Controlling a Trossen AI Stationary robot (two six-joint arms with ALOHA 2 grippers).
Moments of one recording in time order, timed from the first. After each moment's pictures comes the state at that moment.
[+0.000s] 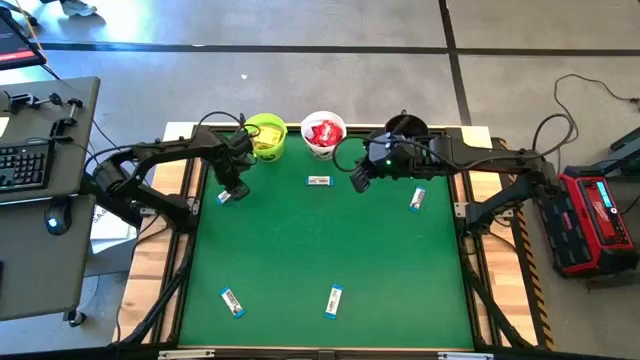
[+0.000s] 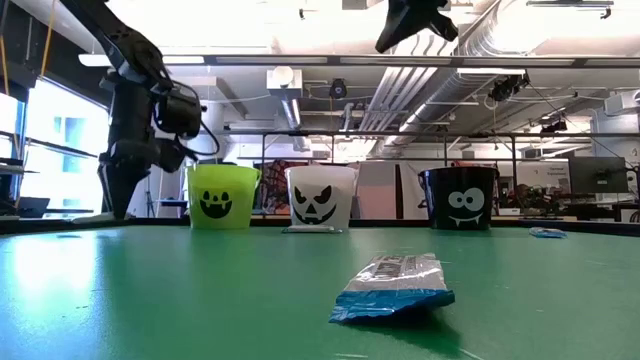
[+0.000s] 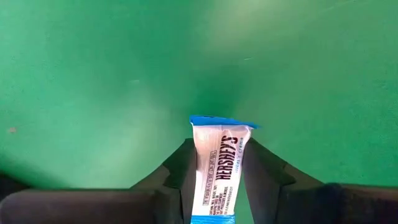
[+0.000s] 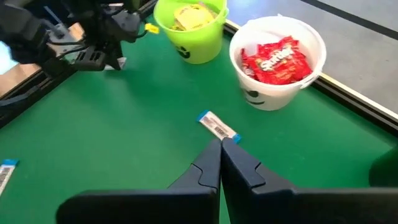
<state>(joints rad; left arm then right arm) 0.76 1.42 0.74 -0.95 0.06 0.06 -0.06 1.44 1.49 -0.85 0.37 0.60</state>
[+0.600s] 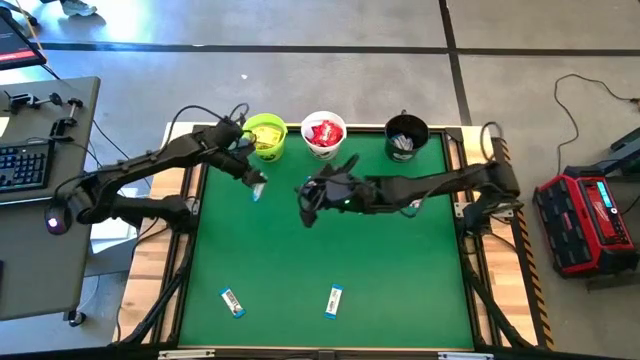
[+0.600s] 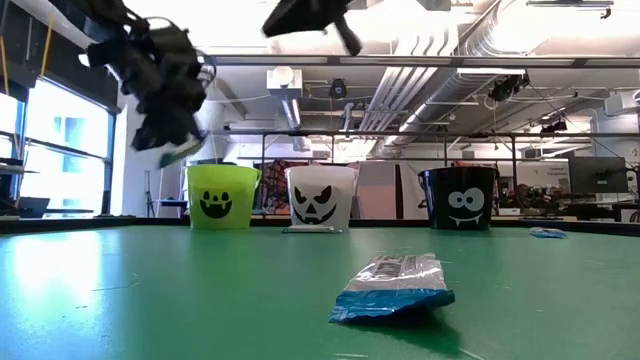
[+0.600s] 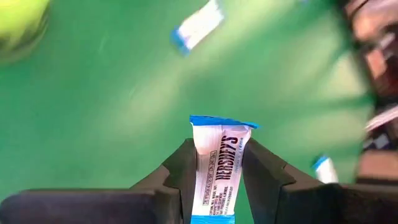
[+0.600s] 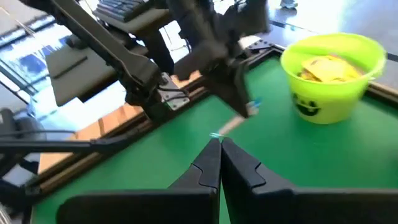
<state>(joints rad) 0.70 1.11 0.74 -0.62 0.47 -0.33 0.09 1.77 1.49 -0.14 0.40 0.52</state>
